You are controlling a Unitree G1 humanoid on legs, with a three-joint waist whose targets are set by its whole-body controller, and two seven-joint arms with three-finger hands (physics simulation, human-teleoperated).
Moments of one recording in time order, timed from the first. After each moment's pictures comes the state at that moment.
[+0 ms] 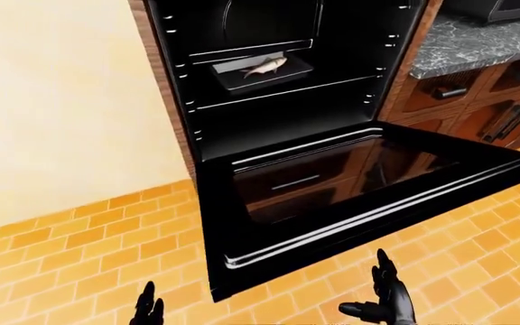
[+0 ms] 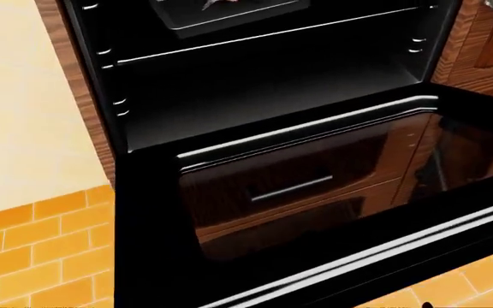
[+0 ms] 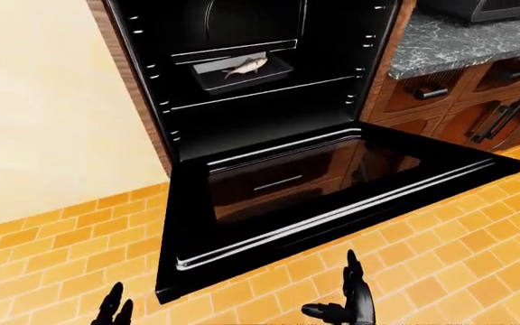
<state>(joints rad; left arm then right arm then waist) -0.07 0.18 0.30 1.40 -0.30 -0.72 -0.35 -0.17 -0.20 -0.24 1.39 0.14 -0.76 0.19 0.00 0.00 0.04</state>
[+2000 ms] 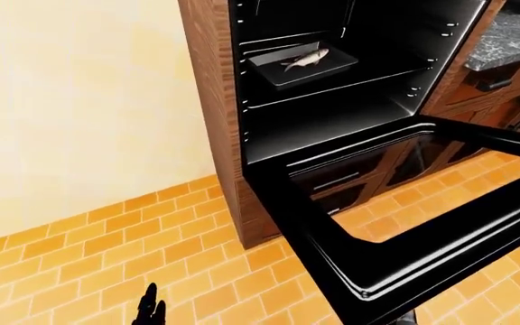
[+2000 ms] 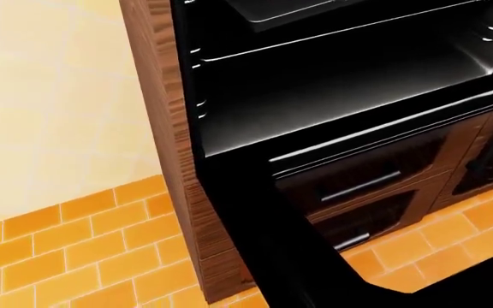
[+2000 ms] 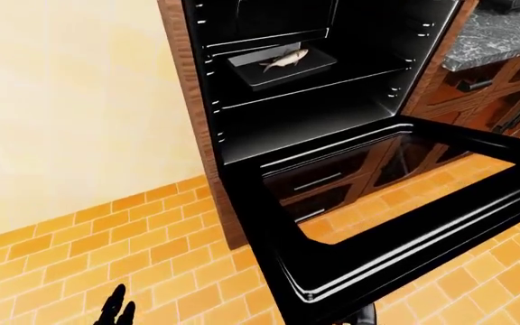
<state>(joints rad) -0.07 0.18 0.30 1.40 -0.29 -0.71 -0.36 -0.17 -0.20 -0.24 1.39 0.15 -0.76 0.18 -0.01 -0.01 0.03</state>
